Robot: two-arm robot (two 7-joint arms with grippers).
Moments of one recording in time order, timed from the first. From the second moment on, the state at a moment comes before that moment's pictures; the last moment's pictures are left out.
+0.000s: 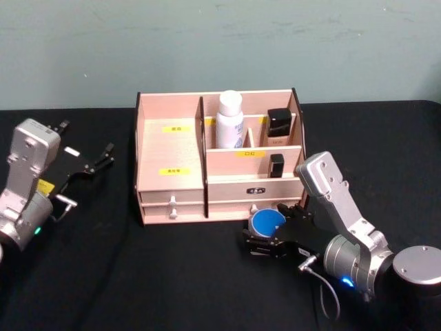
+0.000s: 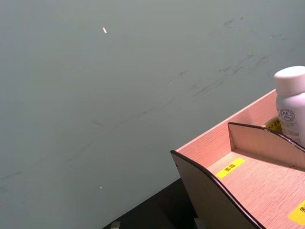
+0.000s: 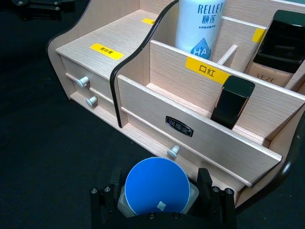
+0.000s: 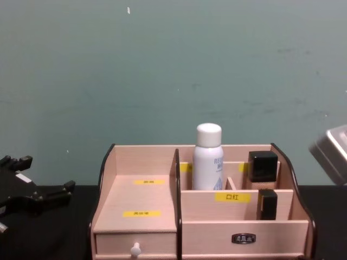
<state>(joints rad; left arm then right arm) -0.20 0.60 0.45 -1.41 -0.25 -0.12 0.03 0.00 0.32 -0.33 -1.70 0.12 0.46 0.34</state>
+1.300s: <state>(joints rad) -0.20 0.60 0.45 -1.41 -0.25 -0.12 0.03 0.00 0.34 -0.34 -1.72 0.14 0.47 0.33</state>
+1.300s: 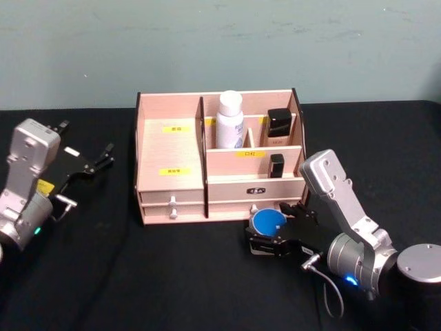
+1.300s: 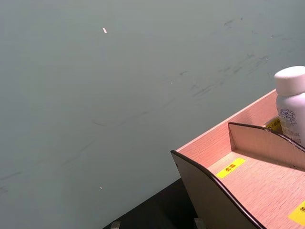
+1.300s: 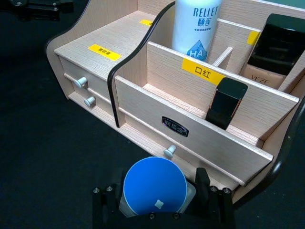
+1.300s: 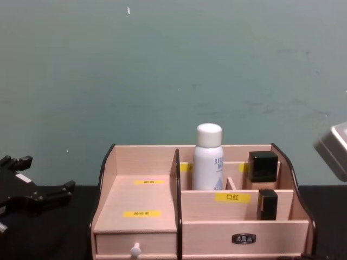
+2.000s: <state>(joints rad) -0.20 0.60 0.45 -1.41 -0.25 -0.12 0.03 0.00 0.34 -0.34 -1.72 0.14 0.47 0.33</state>
